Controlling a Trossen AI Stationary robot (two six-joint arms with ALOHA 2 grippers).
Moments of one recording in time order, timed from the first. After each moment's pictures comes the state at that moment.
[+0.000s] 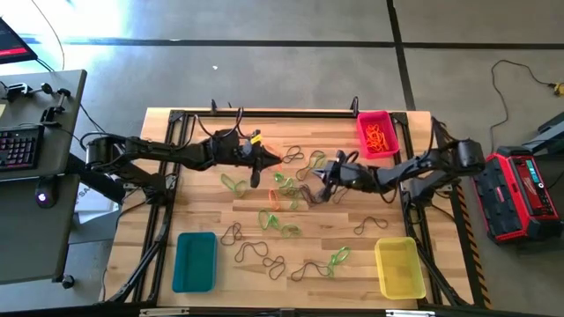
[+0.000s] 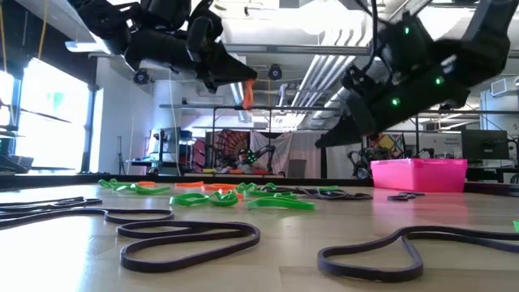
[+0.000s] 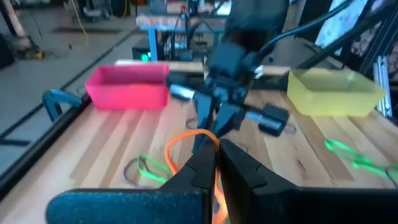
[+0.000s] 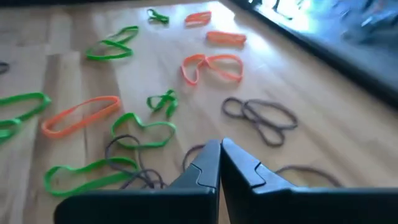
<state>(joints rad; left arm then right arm) 0.25 1.43 0.69 0.52 0.21 0.05 -0.08 1.51 0.39 0.67 0.31 0.09</state>
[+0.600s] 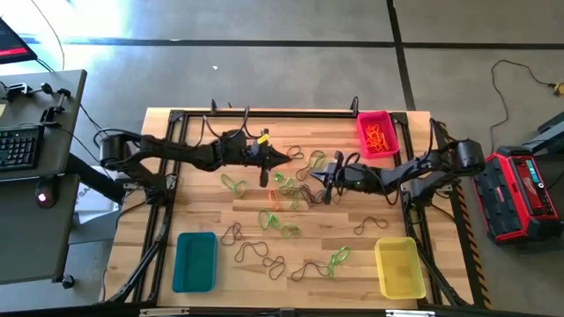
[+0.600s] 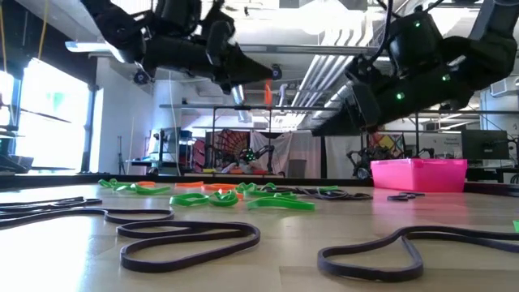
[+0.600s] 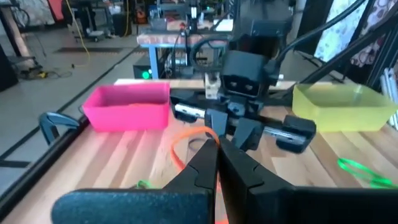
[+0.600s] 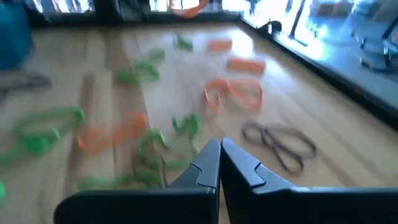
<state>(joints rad) 0.25 1.57 0.75 0.66 0.20 0.06 -0.05 1.51 0.37 0.79 0.28 0.03</state>
